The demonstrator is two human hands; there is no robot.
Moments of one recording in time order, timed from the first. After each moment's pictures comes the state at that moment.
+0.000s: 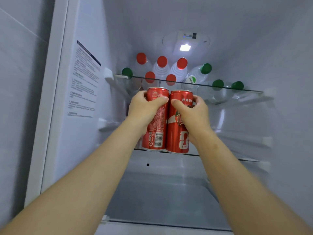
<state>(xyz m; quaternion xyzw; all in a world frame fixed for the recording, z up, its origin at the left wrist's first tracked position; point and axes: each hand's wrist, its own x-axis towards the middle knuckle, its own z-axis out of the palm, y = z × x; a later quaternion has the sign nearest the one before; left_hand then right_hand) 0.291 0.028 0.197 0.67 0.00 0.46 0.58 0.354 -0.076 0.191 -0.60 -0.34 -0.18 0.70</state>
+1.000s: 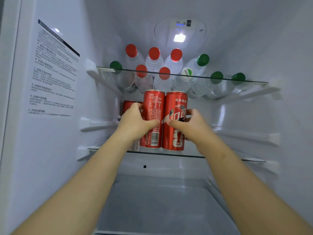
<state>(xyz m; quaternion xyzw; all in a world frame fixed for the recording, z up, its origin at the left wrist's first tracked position) 0.327 0.049 0.170 0.80 0.05 0.43 0.42 0.403 -0.091 0.172 -0.68 -0.34 -0.08 0.64</state>
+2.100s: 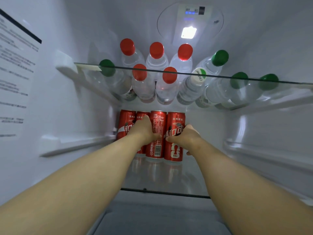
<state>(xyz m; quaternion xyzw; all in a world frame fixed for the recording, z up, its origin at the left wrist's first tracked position) 0.452 0.105 0.199 0.90 0.16 0.35 0.20 0.510 -0.019 0.195 -0.83 -0.25 -0.09 0.50</state>
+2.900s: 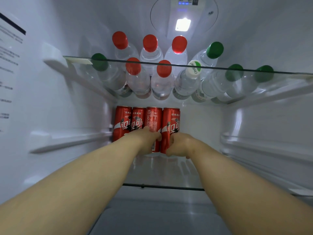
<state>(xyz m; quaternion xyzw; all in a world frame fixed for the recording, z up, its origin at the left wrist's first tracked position) 0.453 0.101 0.184 0.98 0.10 0.16 -0.08 0.491 -0.030 0.186 -0.92 -0.34 -0.07 0.18</state>
